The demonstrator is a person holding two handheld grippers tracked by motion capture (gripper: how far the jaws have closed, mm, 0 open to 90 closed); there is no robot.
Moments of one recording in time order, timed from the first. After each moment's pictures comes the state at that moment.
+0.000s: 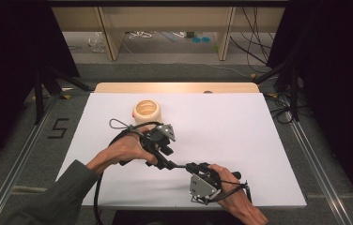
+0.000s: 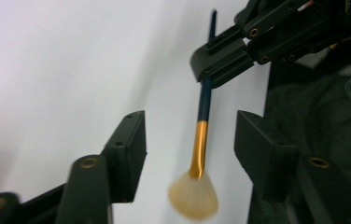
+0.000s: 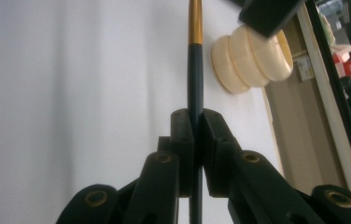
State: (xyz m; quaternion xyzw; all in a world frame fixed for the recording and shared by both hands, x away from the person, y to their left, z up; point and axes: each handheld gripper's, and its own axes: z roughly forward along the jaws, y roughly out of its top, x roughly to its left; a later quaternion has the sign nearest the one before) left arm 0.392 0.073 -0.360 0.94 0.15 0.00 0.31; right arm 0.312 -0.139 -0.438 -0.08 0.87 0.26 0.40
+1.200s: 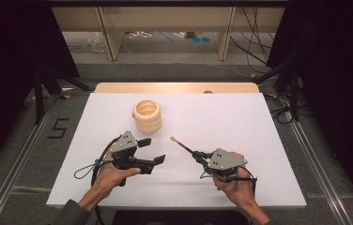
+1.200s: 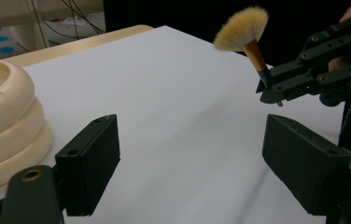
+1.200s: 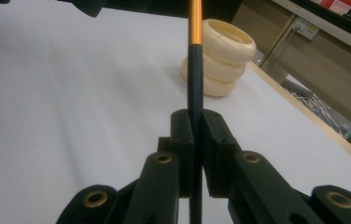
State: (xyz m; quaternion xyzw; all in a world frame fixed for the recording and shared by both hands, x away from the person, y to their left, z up) left arm 0.356 0.135 -0.414 0.76 0.31 0.13 0.56; right arm 0.338 -0.172 -0.426 0.15 0.83 0.46 0.28
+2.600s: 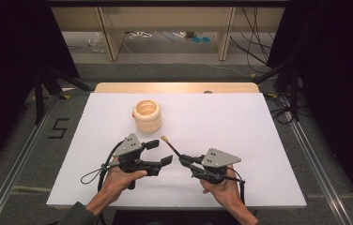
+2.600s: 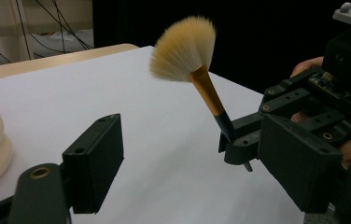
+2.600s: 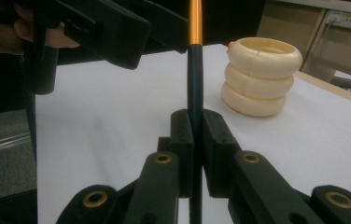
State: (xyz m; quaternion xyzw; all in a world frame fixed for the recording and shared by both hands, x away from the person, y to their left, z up) left arm 0.348 0.117 -0.417 0.73 0.31 0.10 0.60; right arm 0.340 -0.147 -0.443 0.20 0.79 0.56 0.18
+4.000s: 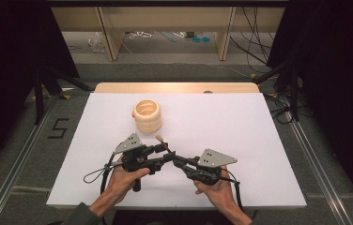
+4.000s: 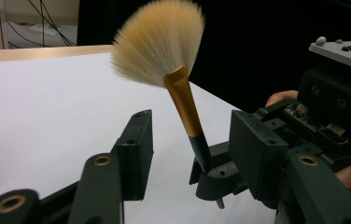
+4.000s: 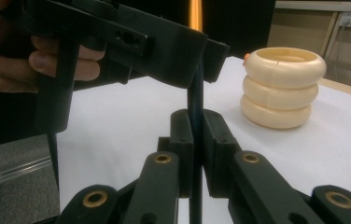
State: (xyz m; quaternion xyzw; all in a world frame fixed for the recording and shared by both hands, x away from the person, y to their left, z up) left arm 0.349 0.111 -0.418 0.71 0.33 0.05 0.62; right arm 0.338 -0.132 -0.448 0.21 0.76 0.60 0.14
